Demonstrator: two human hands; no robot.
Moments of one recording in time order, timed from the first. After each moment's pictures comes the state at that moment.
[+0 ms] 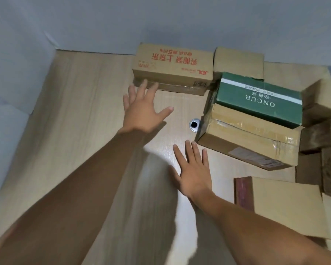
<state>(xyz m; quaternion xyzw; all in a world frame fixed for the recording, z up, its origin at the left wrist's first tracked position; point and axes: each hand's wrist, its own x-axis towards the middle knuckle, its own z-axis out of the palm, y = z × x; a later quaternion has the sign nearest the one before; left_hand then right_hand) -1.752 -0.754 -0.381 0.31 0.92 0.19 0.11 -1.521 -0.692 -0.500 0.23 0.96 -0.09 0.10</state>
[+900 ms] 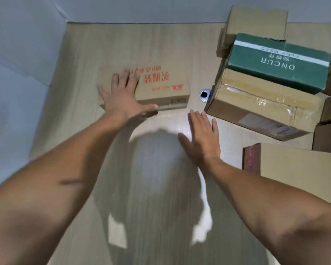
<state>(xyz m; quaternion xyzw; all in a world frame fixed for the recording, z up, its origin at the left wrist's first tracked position) -1.752 -0.843 -0.405 0.28 0.95 0.01 0.13 -1.516 -0.692 -0.484 0.25 0.94 -0.22 0.04</state>
